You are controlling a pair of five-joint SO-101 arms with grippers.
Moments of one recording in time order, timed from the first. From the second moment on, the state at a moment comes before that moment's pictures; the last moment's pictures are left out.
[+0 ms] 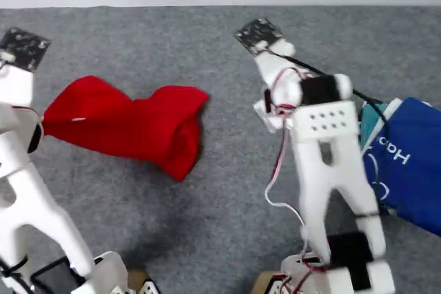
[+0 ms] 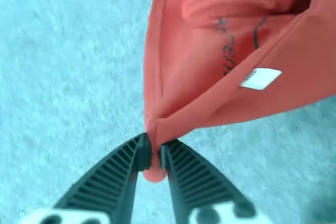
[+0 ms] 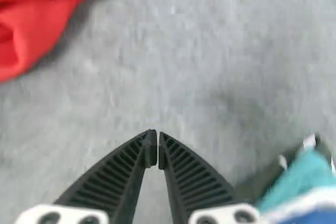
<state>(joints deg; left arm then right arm) -34.3 -17.7 -3.9 99.5 -36.0 -14.8 -6.0 0.3 76.7 25.9</state>
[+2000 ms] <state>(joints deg) -30.8 -20.9 0.5 99.5 -37.6 -27.4 50.2 -93.1 100.7 28.4</state>
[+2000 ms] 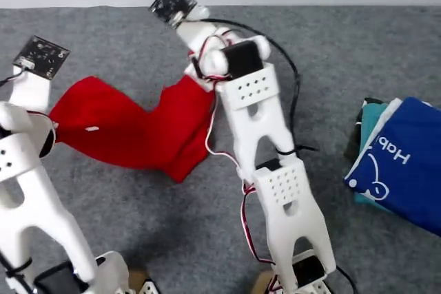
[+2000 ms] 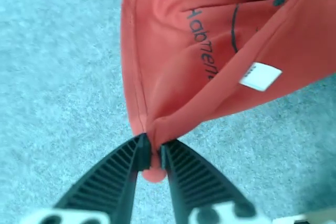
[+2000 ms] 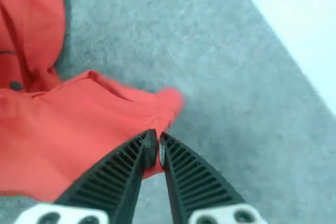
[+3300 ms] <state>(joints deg) -22.9 -24.0 -39.2 88.3 -29.1 -14.4 -25.0 -59.0 81.9 44.6</state>
